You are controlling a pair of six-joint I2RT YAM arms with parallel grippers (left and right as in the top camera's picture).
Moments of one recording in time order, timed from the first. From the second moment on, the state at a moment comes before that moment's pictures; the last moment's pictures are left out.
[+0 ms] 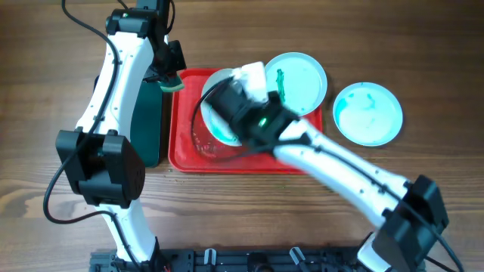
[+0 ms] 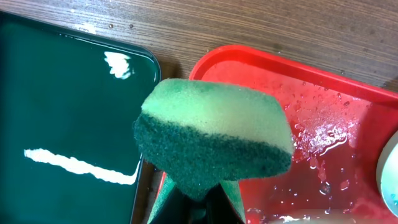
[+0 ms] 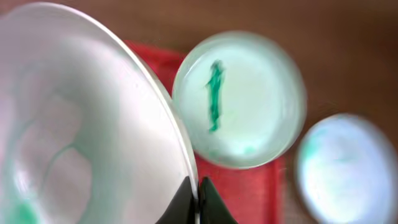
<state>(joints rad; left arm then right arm) -0.13 2.03 1.91 -1.22 -0.05 -0.37 0.81 1.75 1.47 -0.85 0.58 0.50</state>
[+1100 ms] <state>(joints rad) -0.13 2.03 1.91 -1.22 -0.05 -0.37 0.57 2.14 1.46 -0.48 -0.22 0.26</state>
